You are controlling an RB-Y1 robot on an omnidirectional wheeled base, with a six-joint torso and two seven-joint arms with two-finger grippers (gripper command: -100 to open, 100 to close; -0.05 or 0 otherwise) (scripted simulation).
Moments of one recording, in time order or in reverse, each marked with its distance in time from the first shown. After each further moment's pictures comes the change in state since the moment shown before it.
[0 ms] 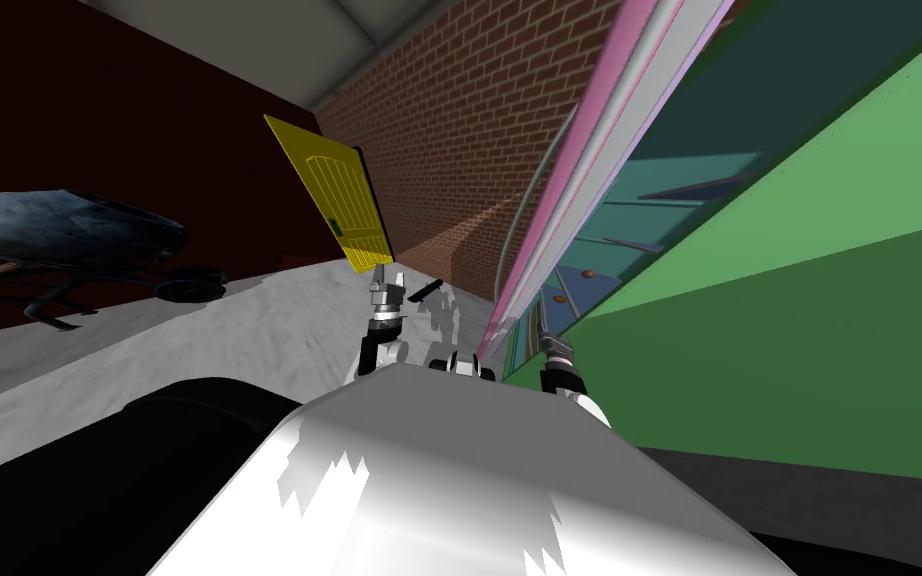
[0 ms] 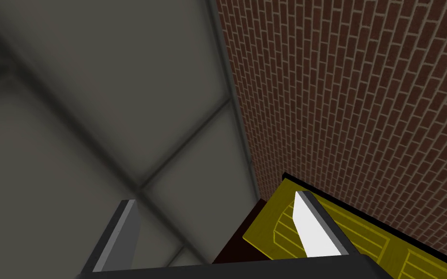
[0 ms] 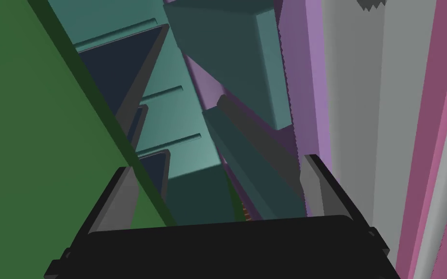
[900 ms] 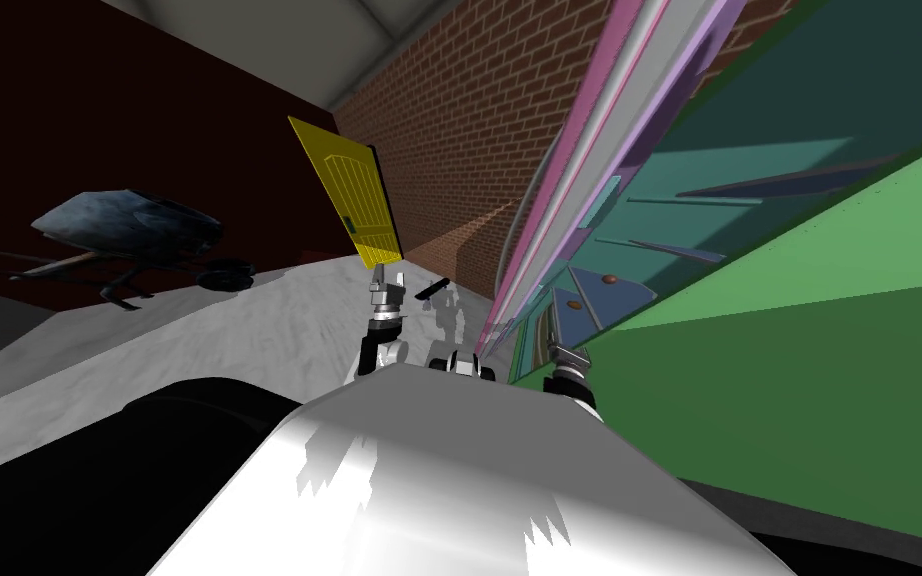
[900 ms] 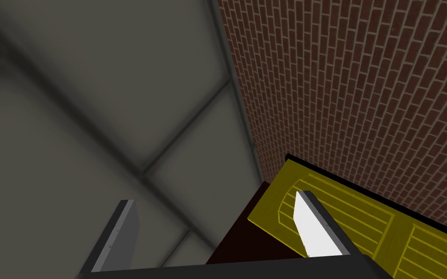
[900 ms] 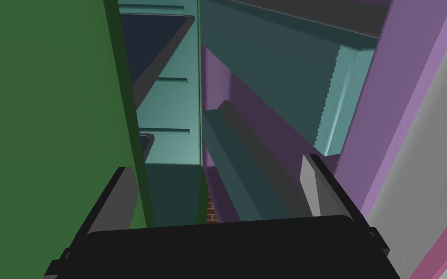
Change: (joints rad) left arm 0.000 0.000 0.000 0.000 0.000 0.000 0.000; right arm 0.037 0.003 -0.023 0.047 0.245 0.135 0.024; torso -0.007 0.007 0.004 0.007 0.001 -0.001
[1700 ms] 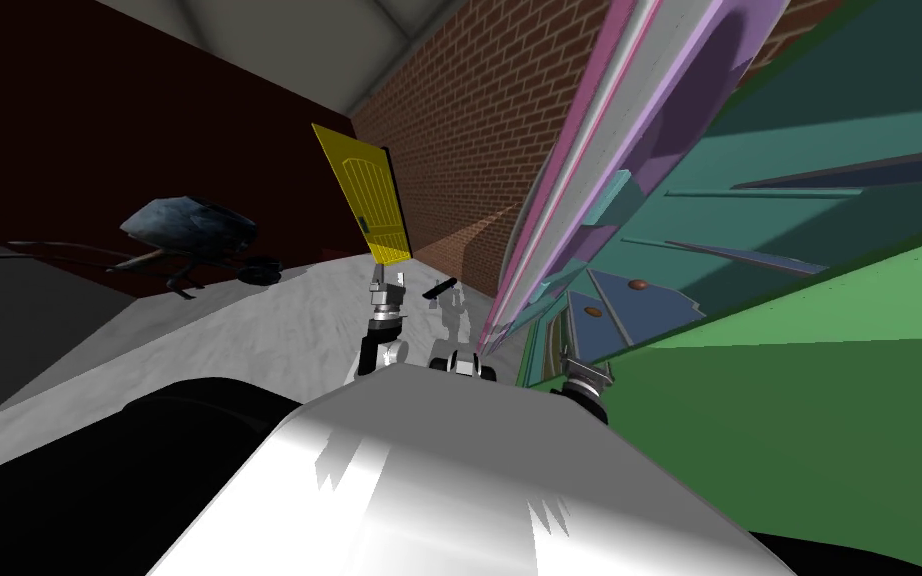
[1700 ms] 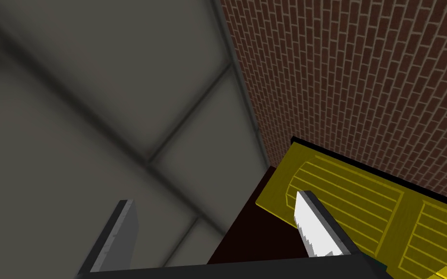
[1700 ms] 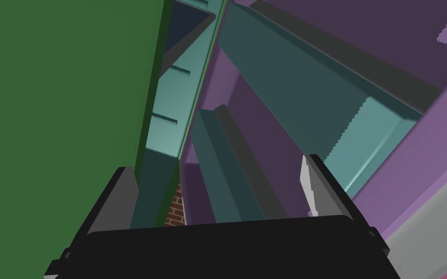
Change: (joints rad) left arm 0.000 0.000 0.000 0.000 0.000 0.000 0.000; right arm 0.045 0.012 -0.039 0.068 0.246 0.120 0.008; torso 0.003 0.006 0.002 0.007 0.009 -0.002
